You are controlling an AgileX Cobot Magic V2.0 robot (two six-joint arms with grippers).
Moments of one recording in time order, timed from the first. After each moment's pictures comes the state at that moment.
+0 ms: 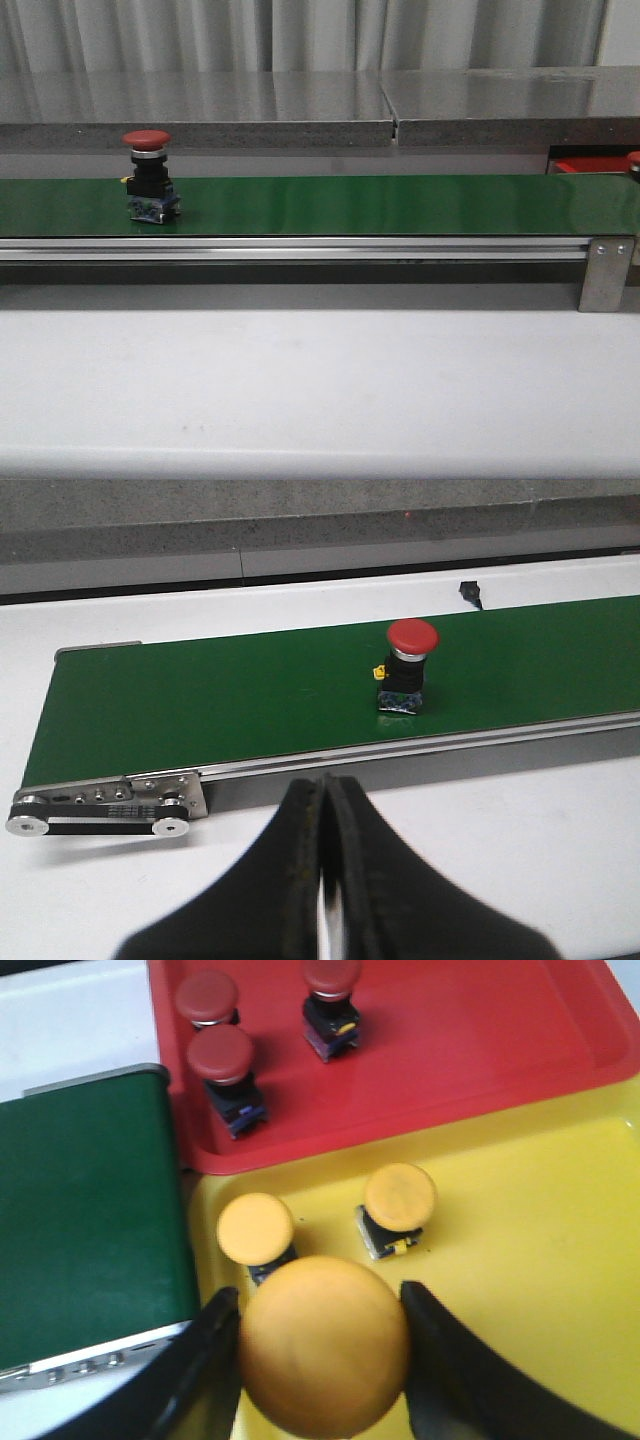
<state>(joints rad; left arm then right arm) -0.06 0.55 -0.70 -0.25 0.70 0.18 -0.38 1.23 -0.91 0.12 0.50 -0.04</state>
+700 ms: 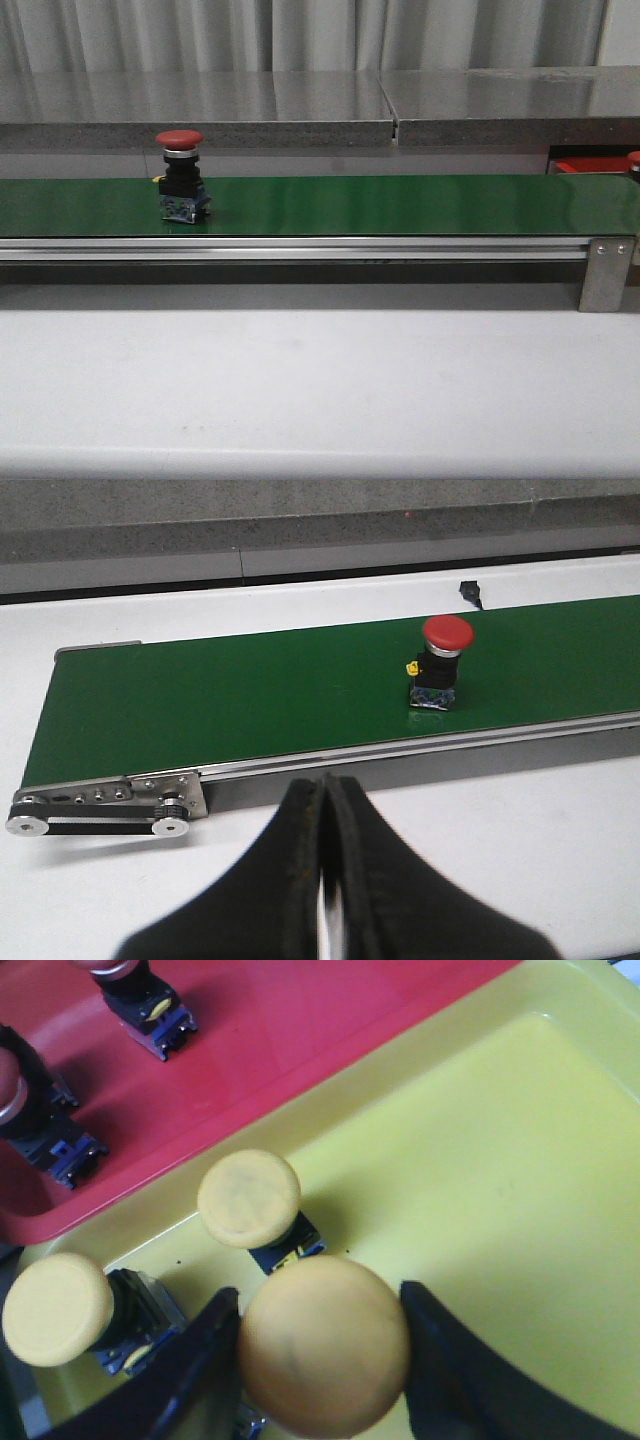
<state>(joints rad) -0.06 0.55 -0.70 -0.25 0.70 0.18 -0.51 1.42 -0.75 0.21 0.14 0.05</state>
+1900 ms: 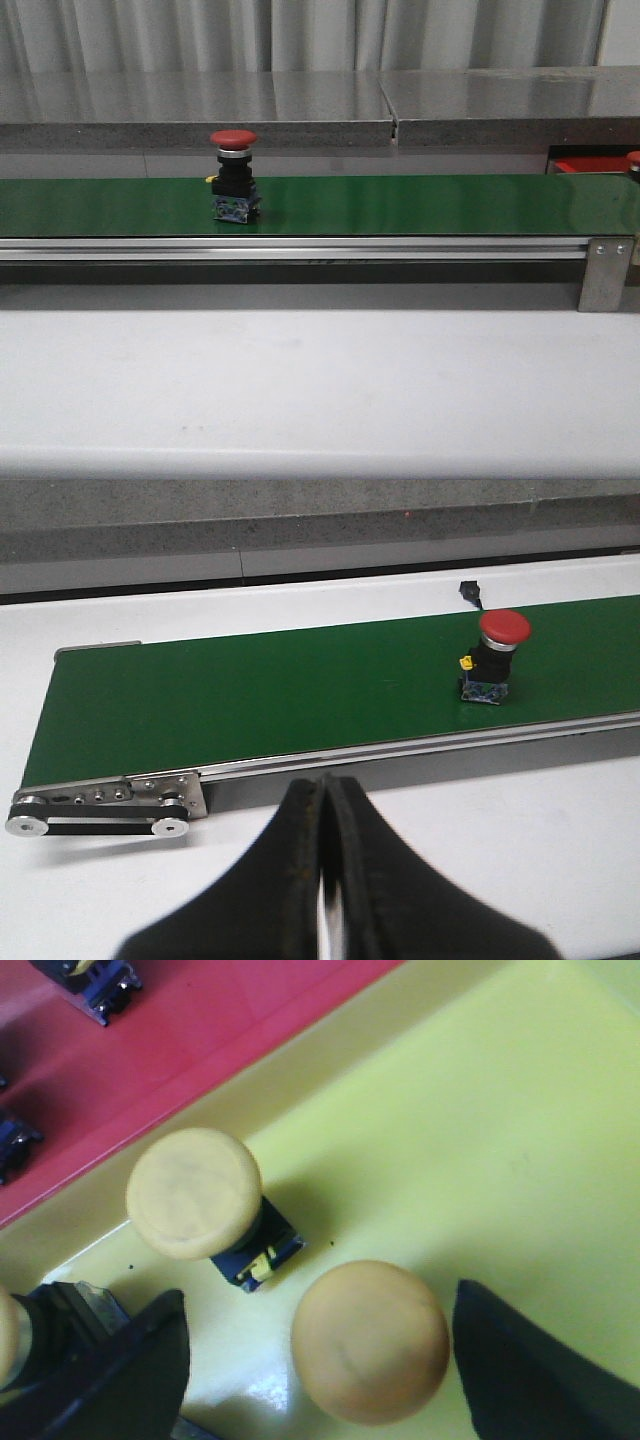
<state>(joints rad) -0.06 0.55 -0.70 -0.25 0.70 0.18 -0.51 1.55 -0.75 0.22 0.06 0.06</state>
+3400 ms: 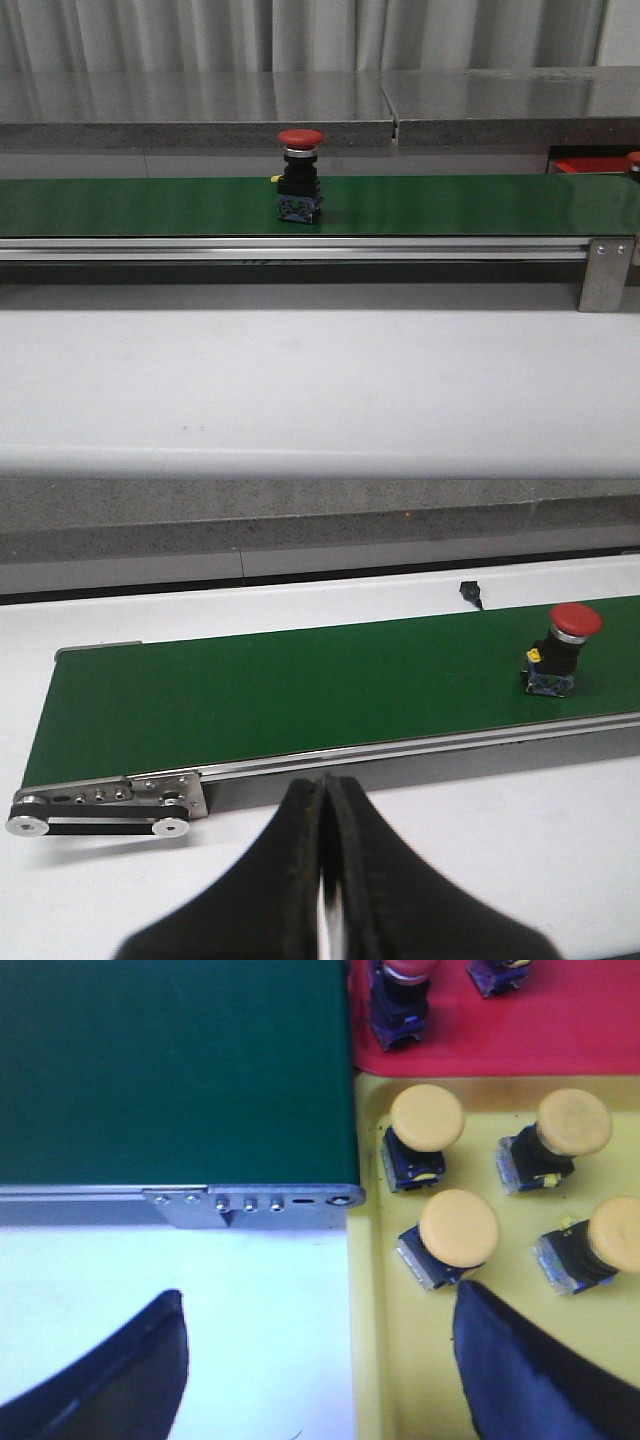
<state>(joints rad) -0.06 0.55 -0.70 -0.25 0.70 0.18 -0.16 1.03 -0.75 0.14 0.57 -0.12</state>
